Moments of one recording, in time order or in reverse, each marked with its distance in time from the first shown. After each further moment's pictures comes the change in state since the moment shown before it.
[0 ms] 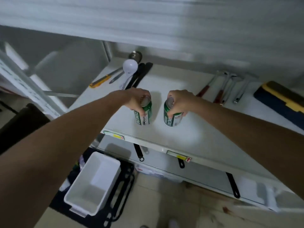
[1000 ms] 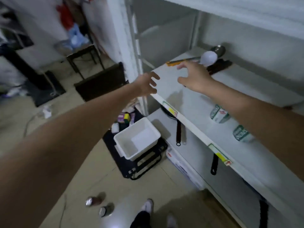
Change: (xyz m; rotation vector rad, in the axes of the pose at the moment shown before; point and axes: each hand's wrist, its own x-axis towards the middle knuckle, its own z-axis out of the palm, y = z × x) left_hand -0.166 -0.063 0.060 -0.585 0.573 -0.489; right_hand -0.024 -0.127 0.046 -0.065 0.205 -0.622
